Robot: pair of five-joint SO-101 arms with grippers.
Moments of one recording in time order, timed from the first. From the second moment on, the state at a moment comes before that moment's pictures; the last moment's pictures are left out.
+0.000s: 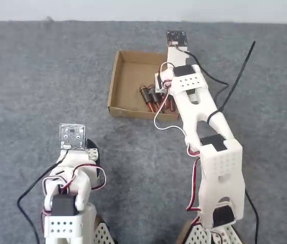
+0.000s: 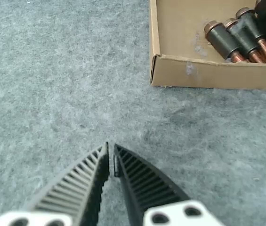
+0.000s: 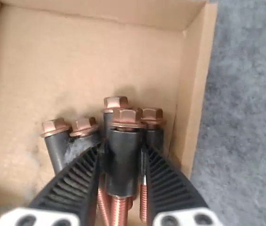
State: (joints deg) left arm -6.3 -103.2 97.6 60.4 2.8; right arm -19.4 36.3 -21.8 55.5 -12.2
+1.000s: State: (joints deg) left arm -6.3 -103.2 97.6 60.4 2.8; right arm -20.2 25.9 -23.2 73.5 -12.2
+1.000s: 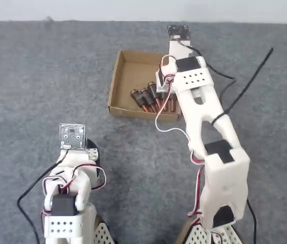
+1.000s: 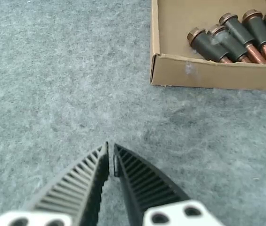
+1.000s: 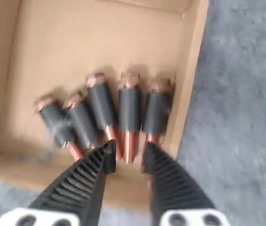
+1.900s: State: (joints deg) left arm -6.3 -103.2 97.6 60.4 2.8; right arm -20.3 -9.5 21.1 84.5 -12.2
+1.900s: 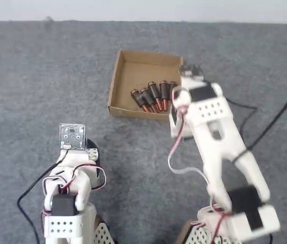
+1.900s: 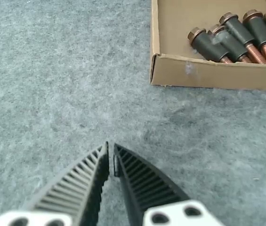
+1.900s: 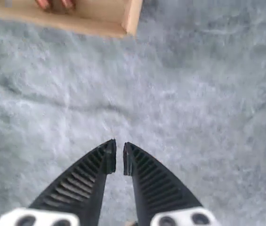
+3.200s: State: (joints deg) left arm -6.7 -103.2 97.6 62.0 2.8; right arm 5.8 -56.4 71.3 33.5 -4.0
